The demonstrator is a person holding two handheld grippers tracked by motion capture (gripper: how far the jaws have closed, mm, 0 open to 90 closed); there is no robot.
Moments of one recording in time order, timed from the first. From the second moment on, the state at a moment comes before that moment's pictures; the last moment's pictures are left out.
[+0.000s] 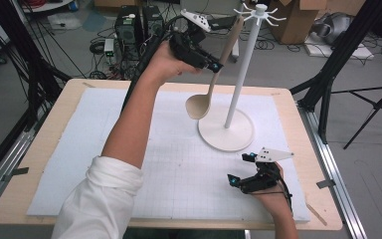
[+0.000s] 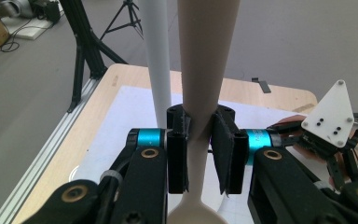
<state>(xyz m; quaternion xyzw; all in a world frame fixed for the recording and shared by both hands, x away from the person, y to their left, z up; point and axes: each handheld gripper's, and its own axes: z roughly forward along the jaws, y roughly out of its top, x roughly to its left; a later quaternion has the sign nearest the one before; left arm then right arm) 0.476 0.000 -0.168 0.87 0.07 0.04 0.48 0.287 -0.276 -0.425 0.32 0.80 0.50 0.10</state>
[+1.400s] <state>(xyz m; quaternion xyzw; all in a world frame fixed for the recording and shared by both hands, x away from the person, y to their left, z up) 0.490 0.009 -0.162 0.87 0.08 0.03 0.48 0.287 -0.273 -0.427 0.32 0.80 0.50 0.10</state>
